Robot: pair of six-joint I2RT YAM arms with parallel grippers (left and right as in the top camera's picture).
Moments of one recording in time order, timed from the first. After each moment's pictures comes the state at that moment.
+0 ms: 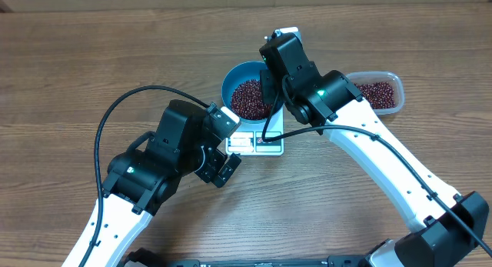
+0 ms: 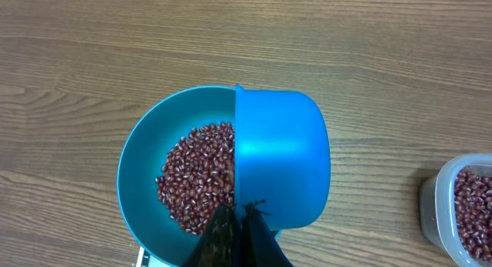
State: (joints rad) left arm -0.49 1.12 1.09 -0.90 0.12 0.18; right arm 0.60 1.68 1.59 -0.81 0.26 0.37
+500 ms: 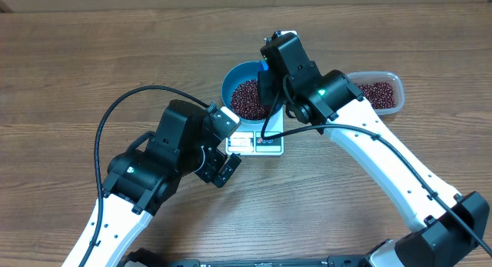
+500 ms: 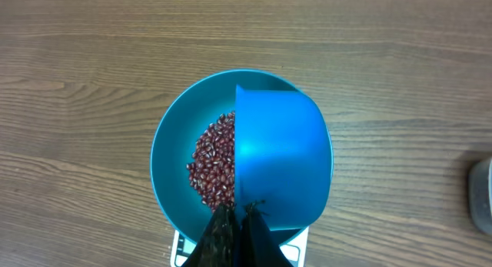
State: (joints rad) left arm -0.49 1.12 1.09 -0.90 0.12 0.18; right arm 0.59 1.68 1.59 -0.82 0.15 0.44
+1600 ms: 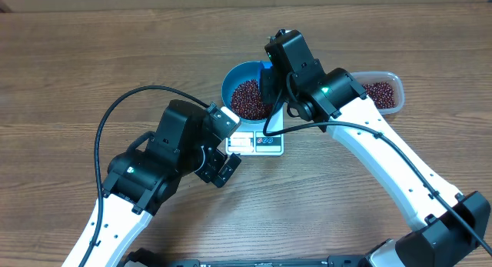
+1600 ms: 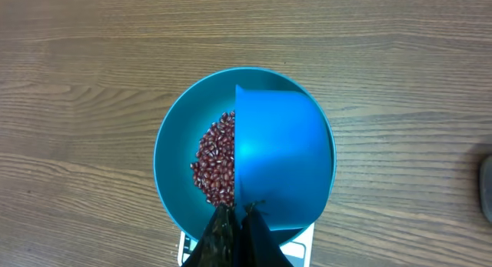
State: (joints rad) left arm -0.49 1.12 1.09 -0.90 0.12 0.18; right arm 0.58 1.68 1.59 -0.82 0.12 0.46
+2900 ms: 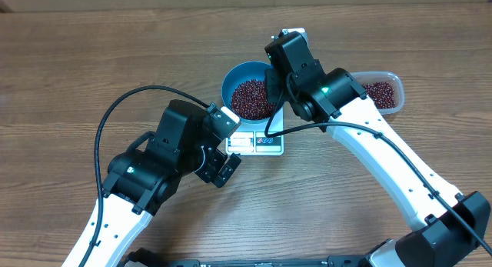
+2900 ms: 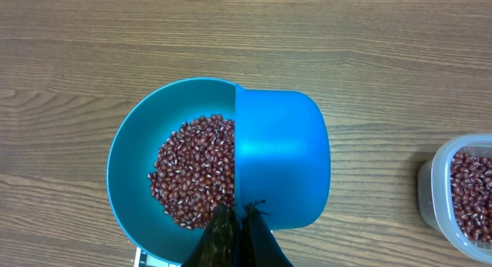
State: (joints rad) left arm -0.49 1.12 1.09 -0.90 0.12 0.18; right arm 0.58 1.68 1.59 -0.84 0.24 0.41
